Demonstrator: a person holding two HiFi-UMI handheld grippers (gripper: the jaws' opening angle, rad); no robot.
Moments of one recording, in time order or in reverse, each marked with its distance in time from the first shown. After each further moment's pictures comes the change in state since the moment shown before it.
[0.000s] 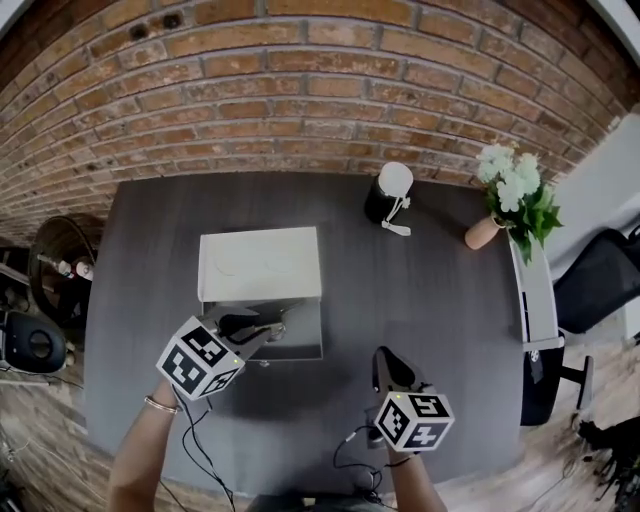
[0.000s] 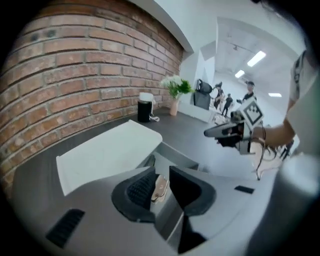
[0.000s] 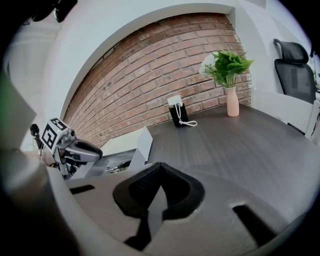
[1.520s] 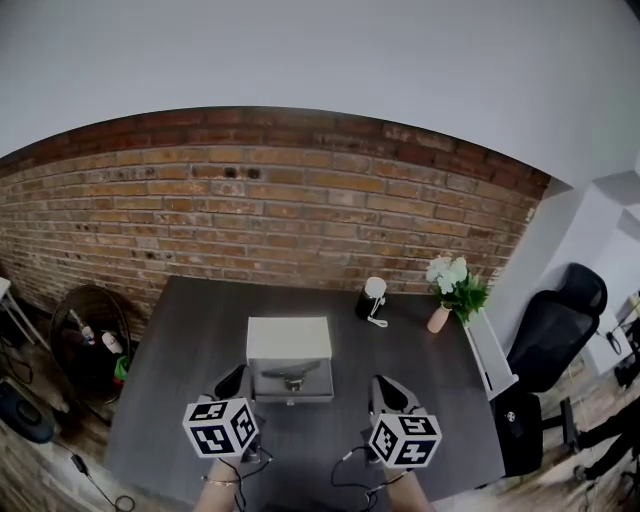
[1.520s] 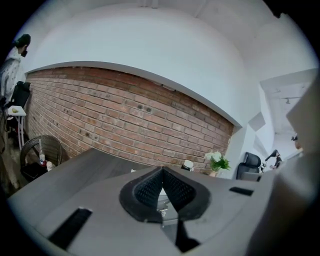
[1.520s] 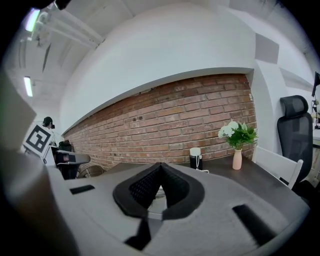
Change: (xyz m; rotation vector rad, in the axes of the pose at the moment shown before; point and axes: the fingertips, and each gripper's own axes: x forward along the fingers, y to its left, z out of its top) left arm -0.245 -0.034 0.015 -0.531 -0.661 0.584; right arm -0.154 0.138 0.093 -0.223 -0.350 0.006
